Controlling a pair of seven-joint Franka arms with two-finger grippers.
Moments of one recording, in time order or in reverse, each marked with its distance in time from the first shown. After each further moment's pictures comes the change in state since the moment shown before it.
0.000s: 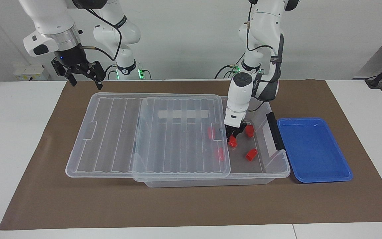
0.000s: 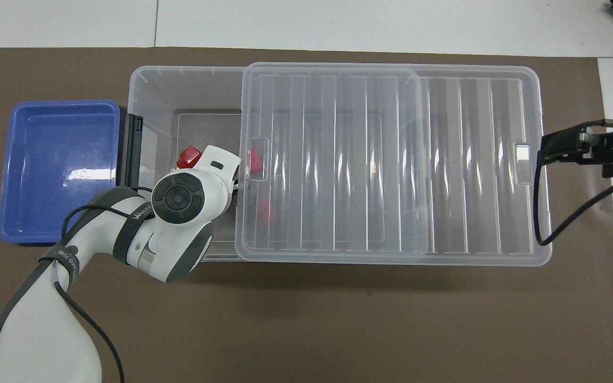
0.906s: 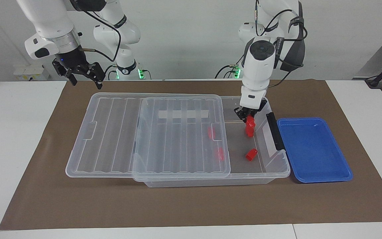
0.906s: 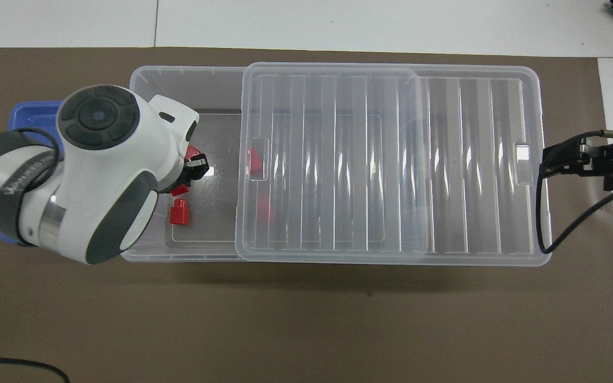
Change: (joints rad) left arm 0.059 -0.136 0.022 0.396 -0.048 -0.744 0.200; right arm -0.009 -0.015 -0.003 -0.035 0.000 -0.006 0.000
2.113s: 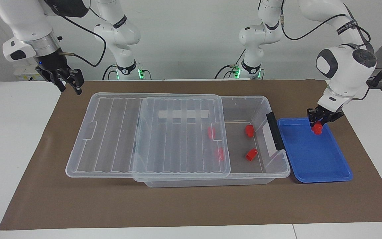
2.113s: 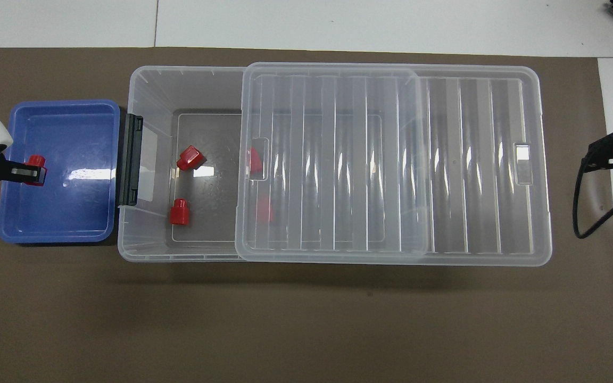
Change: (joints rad) left arm 0.510 -0.030 0.012 -0.271 -0.035 0.398 0.957; right arm -0.118 -0.008 -0.012 -0.068 0.000 0.115 -0.089
